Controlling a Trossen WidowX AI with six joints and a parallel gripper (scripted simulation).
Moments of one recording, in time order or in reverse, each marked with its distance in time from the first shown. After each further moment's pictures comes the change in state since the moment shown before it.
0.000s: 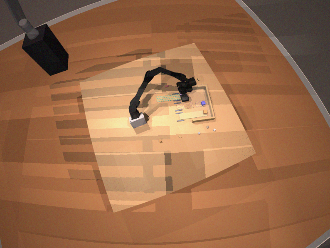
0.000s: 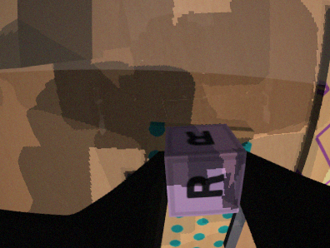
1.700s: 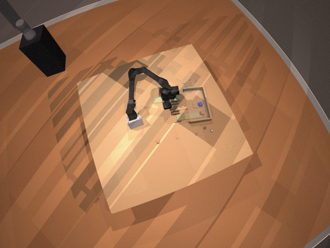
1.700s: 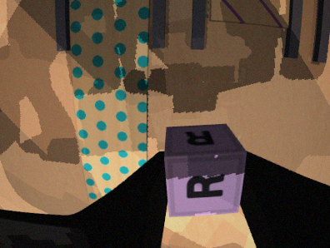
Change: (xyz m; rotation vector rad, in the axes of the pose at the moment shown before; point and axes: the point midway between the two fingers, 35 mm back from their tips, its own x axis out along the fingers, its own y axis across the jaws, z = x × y) arm -0.042 -0.046 -0.140 0.021 0.009 0.006
